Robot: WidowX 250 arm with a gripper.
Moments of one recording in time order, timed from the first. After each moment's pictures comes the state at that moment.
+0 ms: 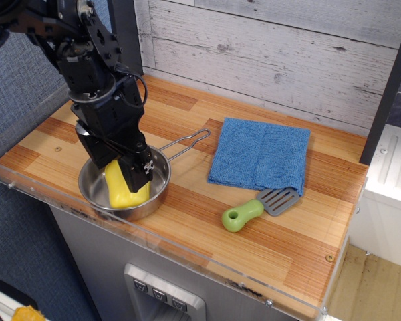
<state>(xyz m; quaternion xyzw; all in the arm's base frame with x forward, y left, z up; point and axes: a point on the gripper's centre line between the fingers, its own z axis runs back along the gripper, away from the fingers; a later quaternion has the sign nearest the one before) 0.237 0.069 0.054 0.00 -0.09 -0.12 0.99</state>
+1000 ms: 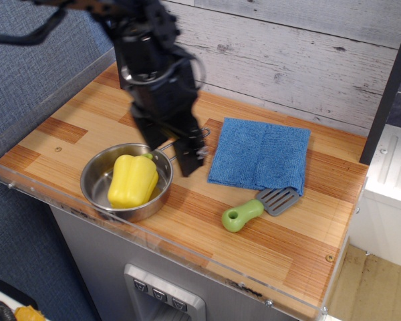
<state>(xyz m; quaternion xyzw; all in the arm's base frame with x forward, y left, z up) 0.272 0.014 0.073 -0.01 -0.12 -0.18 0.98</state>
